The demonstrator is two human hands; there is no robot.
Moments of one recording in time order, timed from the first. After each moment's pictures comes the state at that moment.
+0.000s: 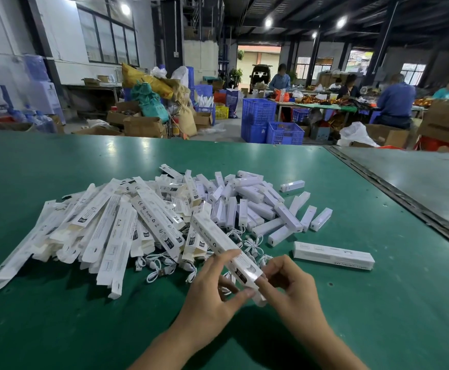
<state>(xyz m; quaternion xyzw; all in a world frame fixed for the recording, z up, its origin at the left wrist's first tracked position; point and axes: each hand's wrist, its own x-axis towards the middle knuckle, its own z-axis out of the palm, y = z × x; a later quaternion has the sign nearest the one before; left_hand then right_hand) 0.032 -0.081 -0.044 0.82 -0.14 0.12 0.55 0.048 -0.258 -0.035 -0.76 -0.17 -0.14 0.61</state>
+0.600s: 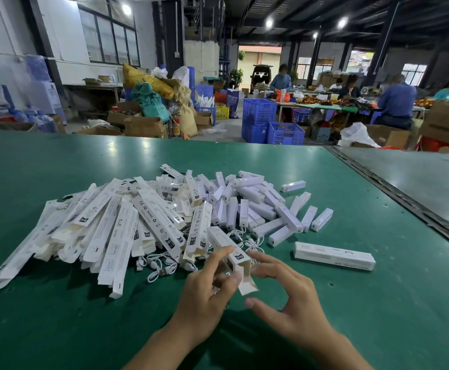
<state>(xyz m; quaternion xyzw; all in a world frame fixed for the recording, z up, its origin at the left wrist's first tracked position) 0.027 -0.075 -0.034 0.80 -0.15 0.13 0.56 0.042 -0.262 -0.027 -0.77 -0.36 -0.23 0.47</state>
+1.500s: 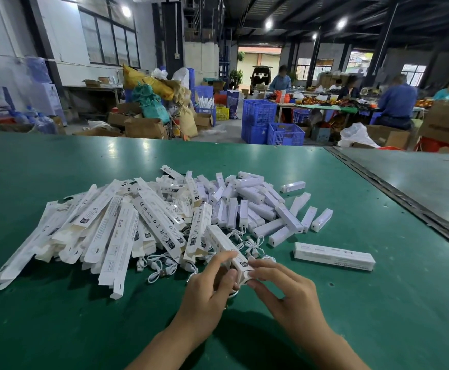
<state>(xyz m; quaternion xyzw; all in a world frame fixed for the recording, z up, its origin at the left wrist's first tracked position) 0.032 -0.075 -0.043 0.81 -0.12 0.11 0.56 0.051 -0.258 -0.041 -0.78 -0.34 -0.34 0.41</state>
